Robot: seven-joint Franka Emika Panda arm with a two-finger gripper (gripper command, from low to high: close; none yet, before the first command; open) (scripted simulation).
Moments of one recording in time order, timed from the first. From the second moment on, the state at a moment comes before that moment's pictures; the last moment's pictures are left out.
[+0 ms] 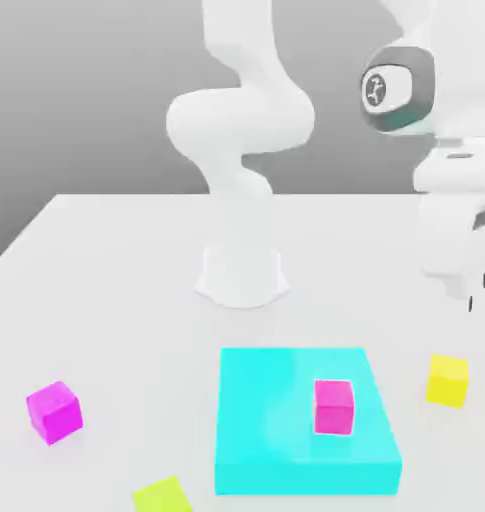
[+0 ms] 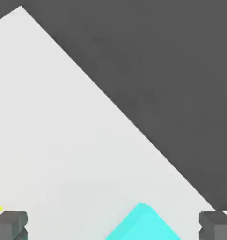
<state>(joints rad) 0.36 -0.05 0.28 -2.58 -0.07 2.69 0.50</state>
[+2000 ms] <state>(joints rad) -0.34 0.21 -0.25 -2.58 0.15 2.78 -0.08</state>
